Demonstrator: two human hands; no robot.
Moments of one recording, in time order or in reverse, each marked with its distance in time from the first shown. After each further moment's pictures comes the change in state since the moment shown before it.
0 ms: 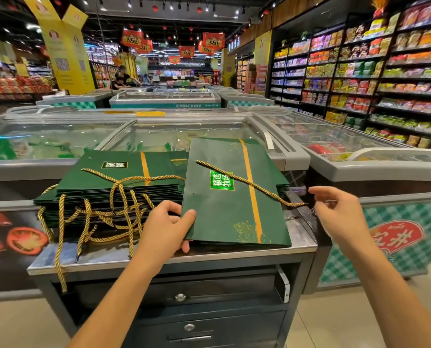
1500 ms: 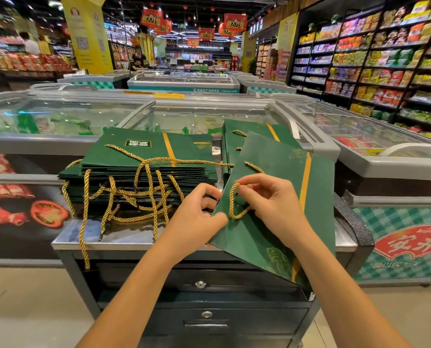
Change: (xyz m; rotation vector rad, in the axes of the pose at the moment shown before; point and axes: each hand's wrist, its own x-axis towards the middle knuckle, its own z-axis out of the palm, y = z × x) left_hand 0.003 -0.006 -0.006 -0.059 -0.208 0.086; right_hand -0.040 -0.080 0.126 0.362 -0.410 -0.221
